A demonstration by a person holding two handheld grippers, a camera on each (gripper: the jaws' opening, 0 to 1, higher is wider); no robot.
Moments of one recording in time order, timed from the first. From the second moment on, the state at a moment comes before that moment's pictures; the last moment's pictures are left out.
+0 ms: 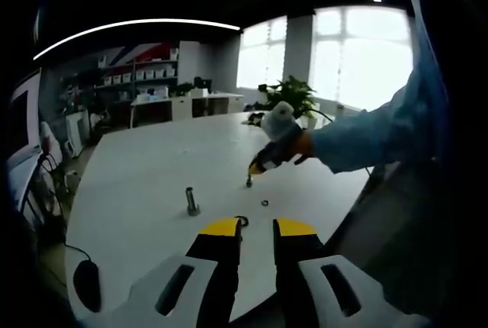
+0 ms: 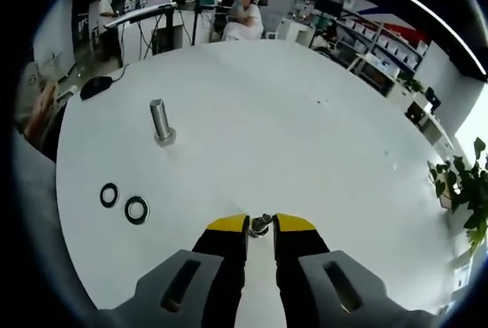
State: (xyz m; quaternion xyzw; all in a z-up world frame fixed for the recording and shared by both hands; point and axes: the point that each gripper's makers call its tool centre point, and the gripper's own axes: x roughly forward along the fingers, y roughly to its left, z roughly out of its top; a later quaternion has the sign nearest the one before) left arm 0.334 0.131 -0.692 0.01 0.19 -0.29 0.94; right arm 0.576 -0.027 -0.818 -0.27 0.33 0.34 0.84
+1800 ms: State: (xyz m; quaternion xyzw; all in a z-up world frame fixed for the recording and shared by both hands) left arm 0.334 0.132 -0.694 0.01 0.20 -0.29 0.94; right arm 0.495 -0.029 -0.874 -0.21 0.41 0.39 0.80
